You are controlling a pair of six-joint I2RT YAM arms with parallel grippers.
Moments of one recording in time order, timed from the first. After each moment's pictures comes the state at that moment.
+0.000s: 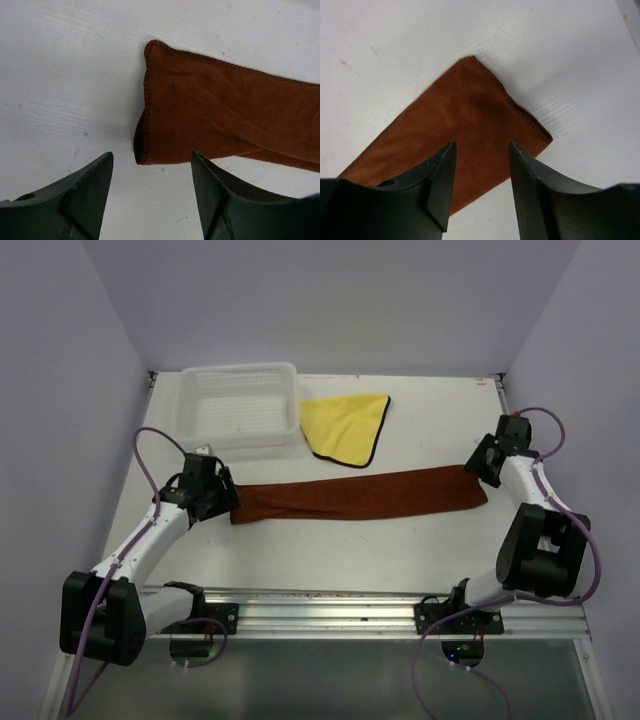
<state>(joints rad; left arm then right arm) -0.18 1.14 0.70 -0.51 -0.08 -0.53 -0.25 1.50 1.03 -0.45 0.10 0.36</state>
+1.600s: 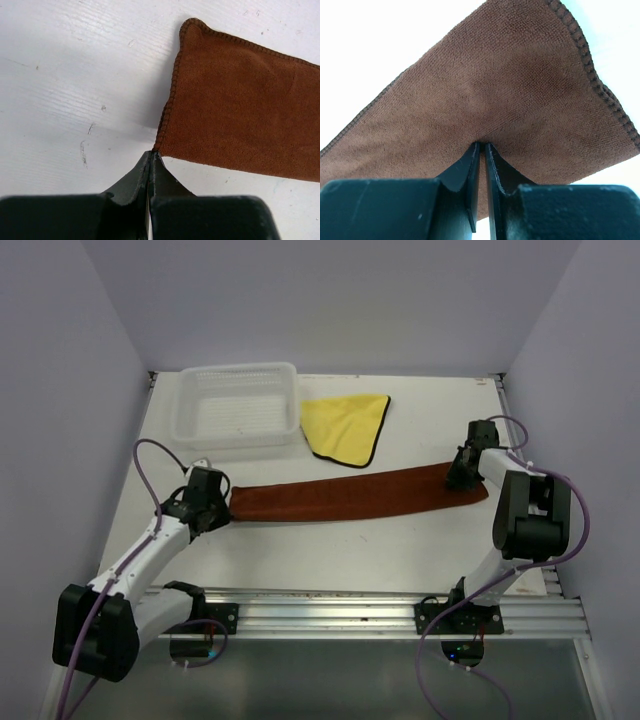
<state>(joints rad) -0.25 1.06 0.59 -0.54 -0.19 -0.63 -0.14 1.73 1.00 -0.40 0.04 0.38</state>
